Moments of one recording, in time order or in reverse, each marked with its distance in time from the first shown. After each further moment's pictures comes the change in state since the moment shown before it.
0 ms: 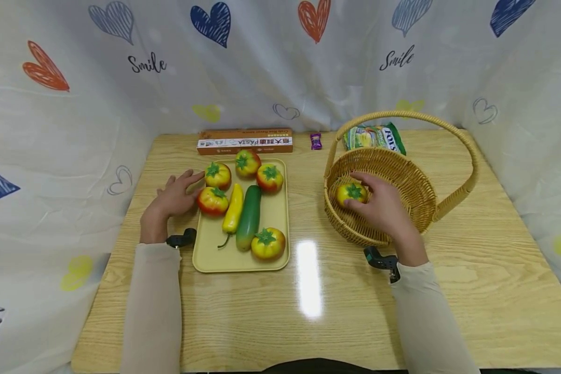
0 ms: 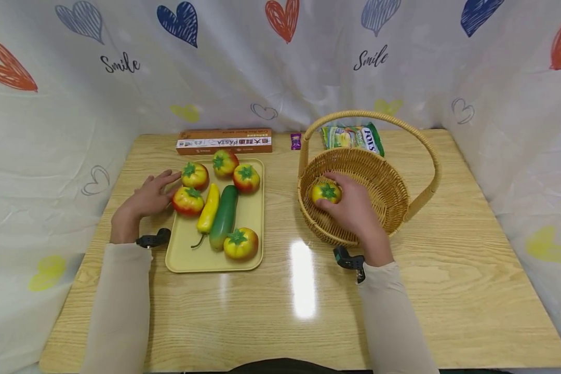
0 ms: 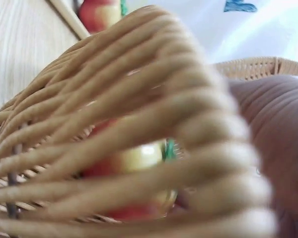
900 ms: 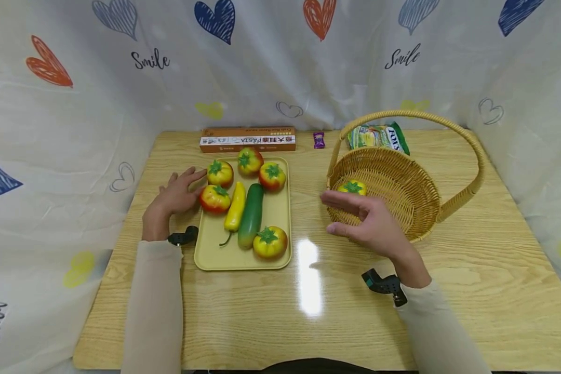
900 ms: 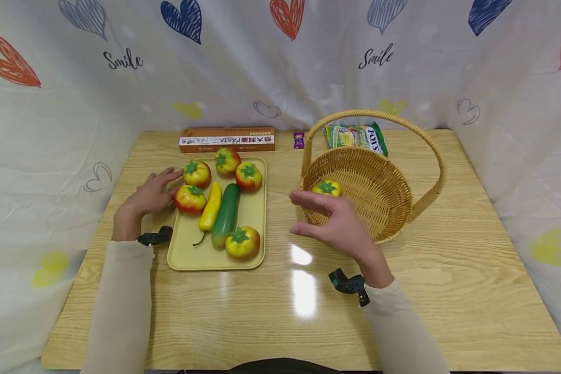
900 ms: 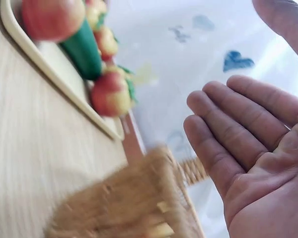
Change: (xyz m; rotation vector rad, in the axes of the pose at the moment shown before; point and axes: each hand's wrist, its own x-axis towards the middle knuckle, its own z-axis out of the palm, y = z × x) left_hand 0.001 0.000 0.000 0.003 -0.002 -0.003; right_hand -0.033 -0.037 0.016 0.548 -0.181 -0.315
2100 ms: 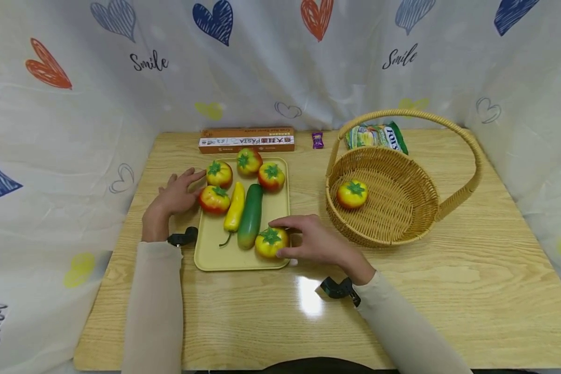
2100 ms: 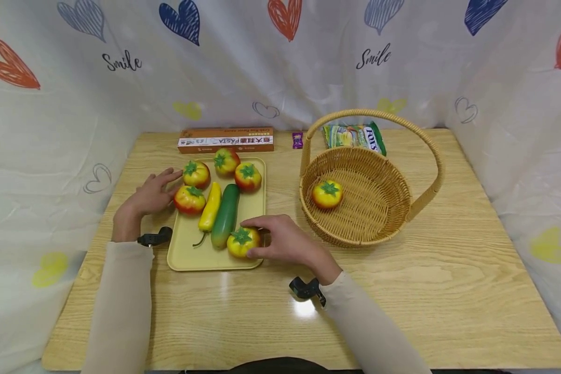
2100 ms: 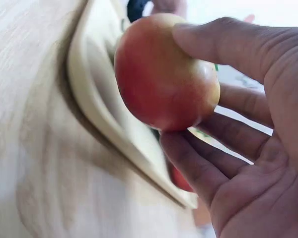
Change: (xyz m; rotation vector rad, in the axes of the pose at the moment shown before) left_hand -0.002 0.005 -0.001 -0.016 -0.012 -0.008; right_hand 0.035 0.016 0.084 -0.291 -0.307 0.031
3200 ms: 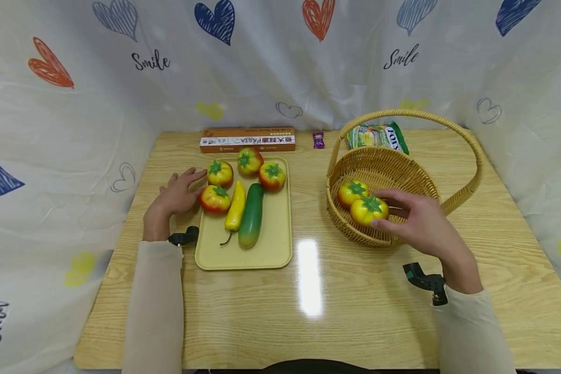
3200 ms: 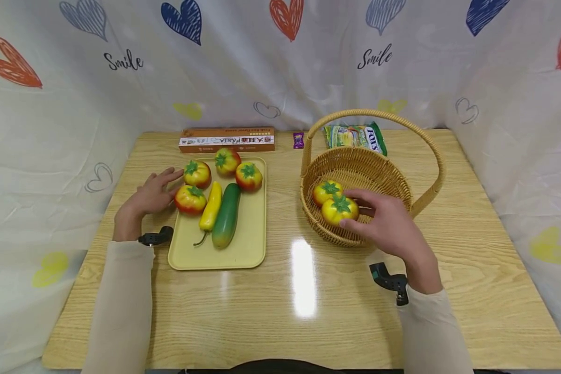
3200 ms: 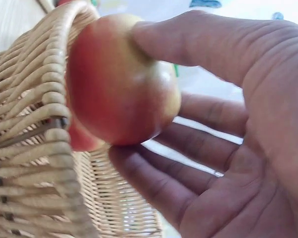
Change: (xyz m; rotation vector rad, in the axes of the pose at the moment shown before) left_hand 0.001 -0.005 0.001 -0.023 0.012 0.002; right_hand -0.117 0.024 -0.120 -0.136 0.367 0.295
